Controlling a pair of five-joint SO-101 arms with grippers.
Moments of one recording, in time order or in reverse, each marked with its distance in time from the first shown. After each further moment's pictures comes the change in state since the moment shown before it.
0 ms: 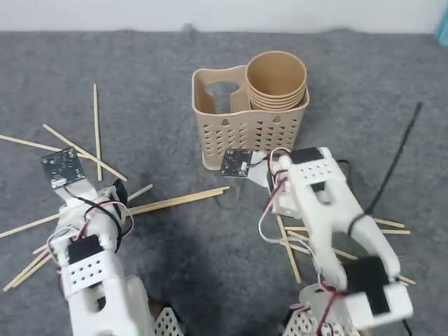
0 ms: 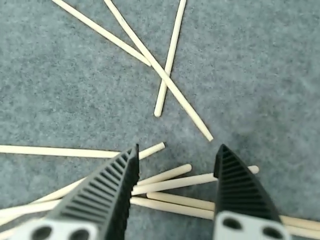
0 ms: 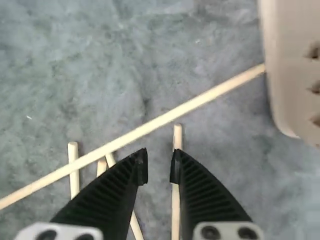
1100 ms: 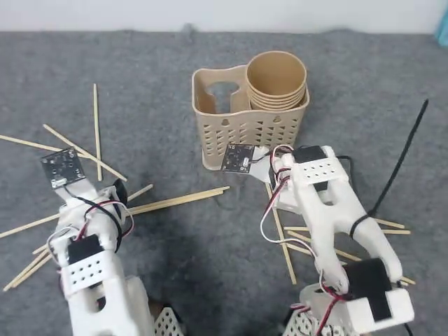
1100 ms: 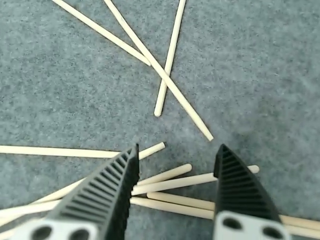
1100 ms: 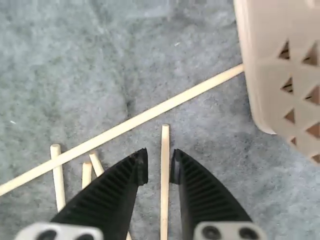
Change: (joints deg) left arm 0.0 0.0 0.0 0.0 -0.1; right arm 1.0 -2.6 -0.4 -1.4 0.5
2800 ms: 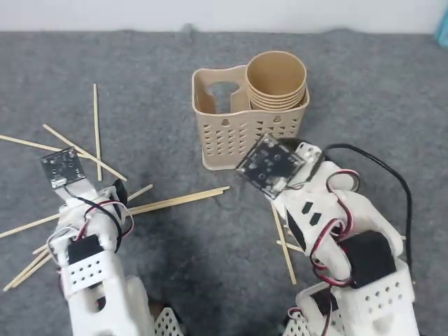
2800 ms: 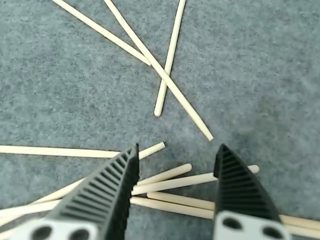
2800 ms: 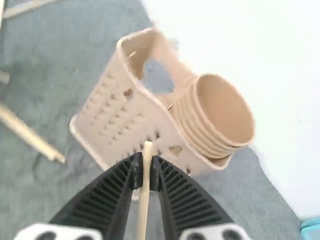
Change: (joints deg) left arm 0.0 0.0 0.0 0.0 0.0; right arm -8.8 -52.4 -2.8 1.1 -28.3
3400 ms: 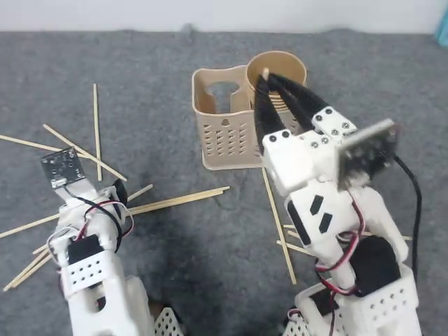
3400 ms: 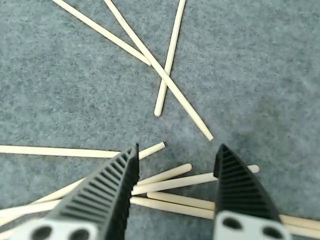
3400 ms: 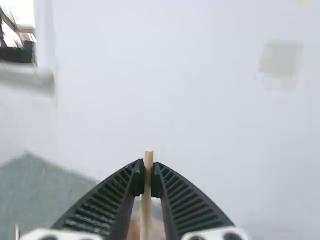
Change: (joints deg) left arm 0.0 0.0 0.0 0.0 -0.1; right arm -2.9 -0.4 -3.1 -33.3 -31.8
